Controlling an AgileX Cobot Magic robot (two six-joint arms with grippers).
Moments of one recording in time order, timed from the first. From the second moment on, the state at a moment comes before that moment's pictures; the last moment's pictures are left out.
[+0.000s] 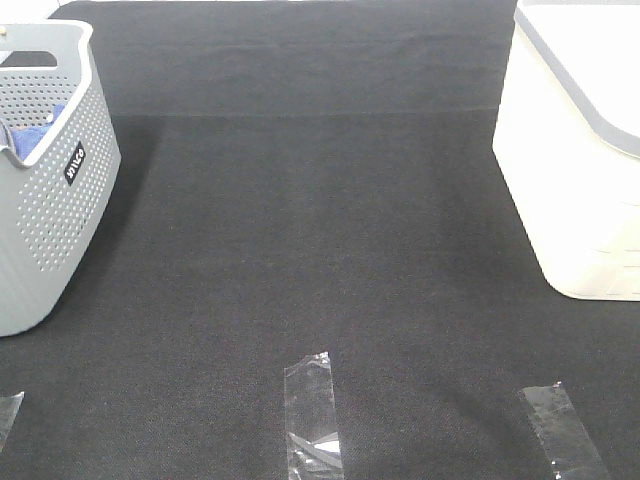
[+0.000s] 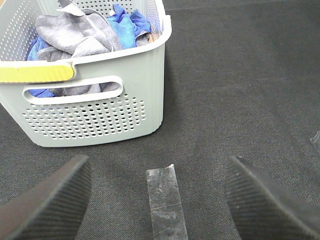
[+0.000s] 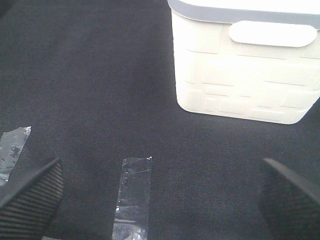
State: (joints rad) left arm 0.04 0.00 -0.50 -0.14 1.05 0.14; right arm 0.03 0.00 -0.50 0.09 1.07 -0.10
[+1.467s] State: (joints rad) left arm 0.04 0.00 -0.50 -0.14 1.05 0.14; right arm 0.03 0.00 -0.50 0.09 1.07 -0.10
